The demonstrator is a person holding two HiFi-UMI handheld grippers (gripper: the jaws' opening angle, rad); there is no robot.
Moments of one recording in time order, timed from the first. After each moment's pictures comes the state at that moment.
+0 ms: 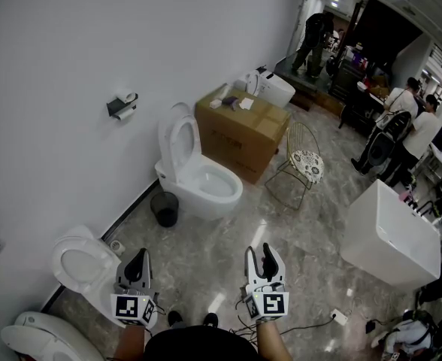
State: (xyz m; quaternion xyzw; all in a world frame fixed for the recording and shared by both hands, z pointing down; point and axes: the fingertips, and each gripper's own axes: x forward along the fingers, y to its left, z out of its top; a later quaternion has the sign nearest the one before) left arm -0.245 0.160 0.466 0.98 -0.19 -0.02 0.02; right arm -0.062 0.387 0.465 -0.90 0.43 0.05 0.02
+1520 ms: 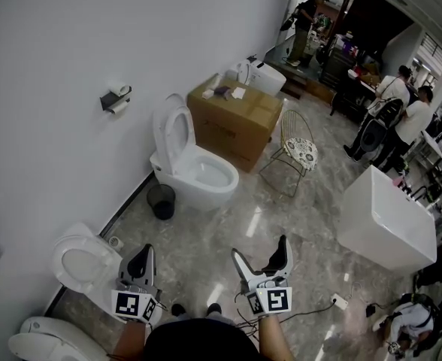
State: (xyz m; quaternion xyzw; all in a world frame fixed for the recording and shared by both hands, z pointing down) left arm -0.254 0.158 0.461 0.99 -0.12 -0.04 0.03; right arm -0.097 0.378 0.439 -0.90 0.42 0.09 0.06
